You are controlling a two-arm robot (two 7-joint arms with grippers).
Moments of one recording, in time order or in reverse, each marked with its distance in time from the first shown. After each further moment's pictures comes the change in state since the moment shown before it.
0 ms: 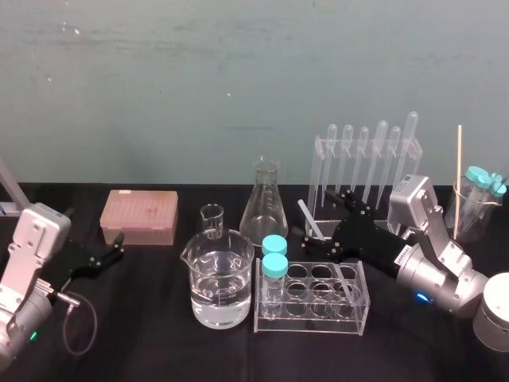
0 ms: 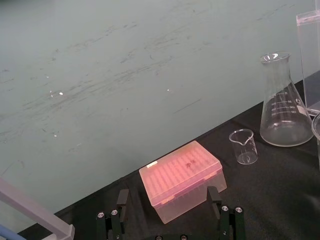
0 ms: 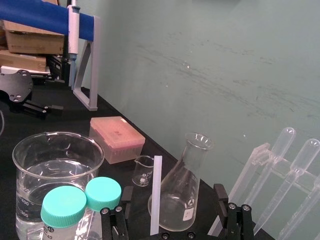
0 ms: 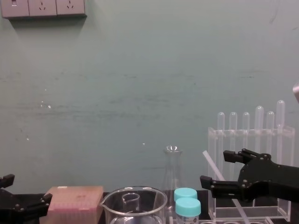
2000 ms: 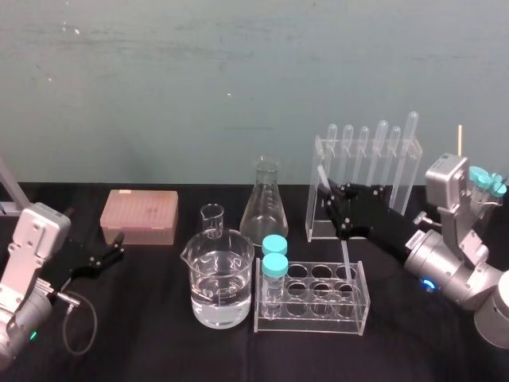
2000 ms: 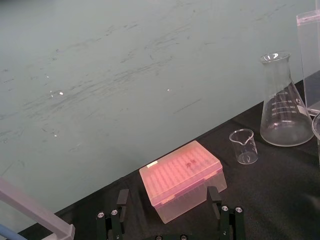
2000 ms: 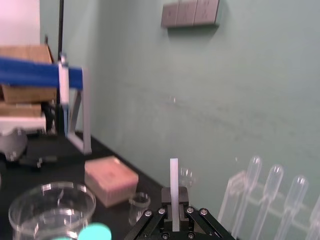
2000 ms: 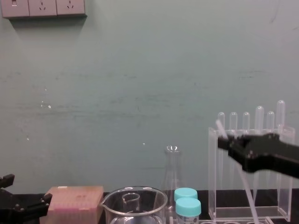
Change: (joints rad) left arm 0.000 0.000 0.000 0.000 0.000 0.000 0.000; right arm -0.026 -0.027 0.075 -0.033 0.119 -0.021 0.029
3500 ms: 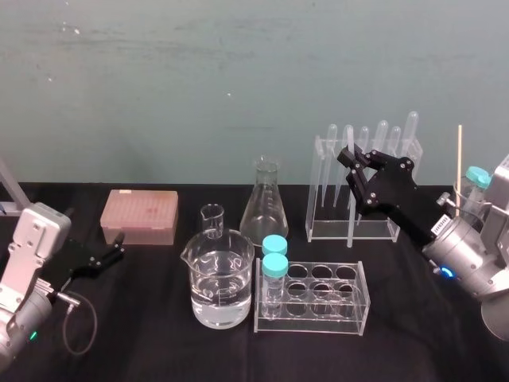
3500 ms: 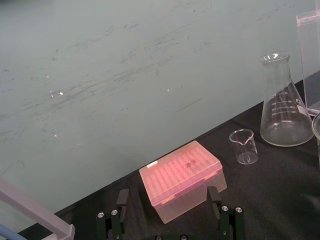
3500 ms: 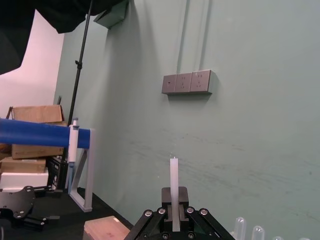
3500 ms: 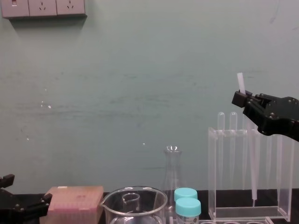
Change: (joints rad) left arm 0.000 0.000 0.000 0.000 0.000 0.000 0.000; right arm -0.001 -0.022 0.070 0.028 0.168 -0.218 0.140
